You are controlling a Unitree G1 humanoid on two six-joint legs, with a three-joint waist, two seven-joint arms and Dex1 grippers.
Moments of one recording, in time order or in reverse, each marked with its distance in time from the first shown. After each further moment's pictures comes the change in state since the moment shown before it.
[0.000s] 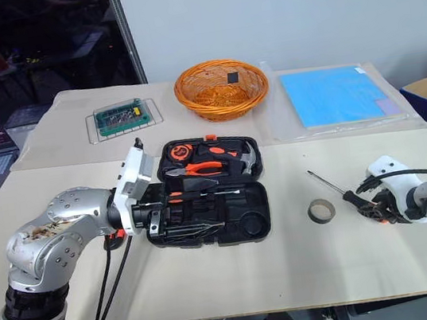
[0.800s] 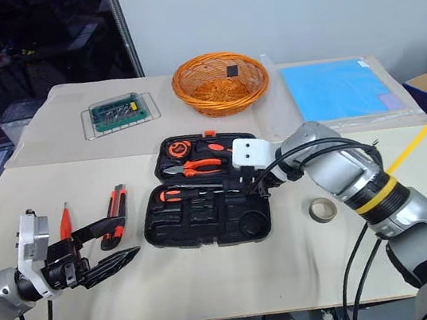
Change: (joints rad) left arm 0.693 0.134 0.514 -0.004 -0.070 -0.227 -0.041; right arm -0.696 0.378 0.573 -0.026 -0.268 -0.166 0.382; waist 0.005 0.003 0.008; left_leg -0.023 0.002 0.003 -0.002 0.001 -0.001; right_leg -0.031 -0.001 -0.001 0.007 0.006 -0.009
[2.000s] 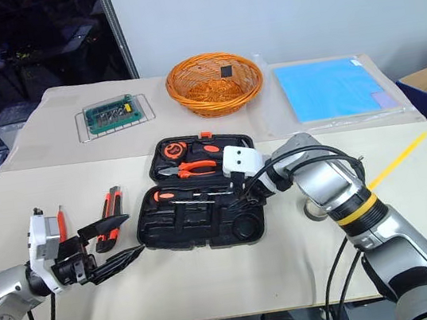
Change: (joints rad) left arm -0.055 -0.007 -0.120 0.017 0.045 -0.089 0.051; right arm 0.139 0.155 -0.292 -0.131 0.099 0.067 0.083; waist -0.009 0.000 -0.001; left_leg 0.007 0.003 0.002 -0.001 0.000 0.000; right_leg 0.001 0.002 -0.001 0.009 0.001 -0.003
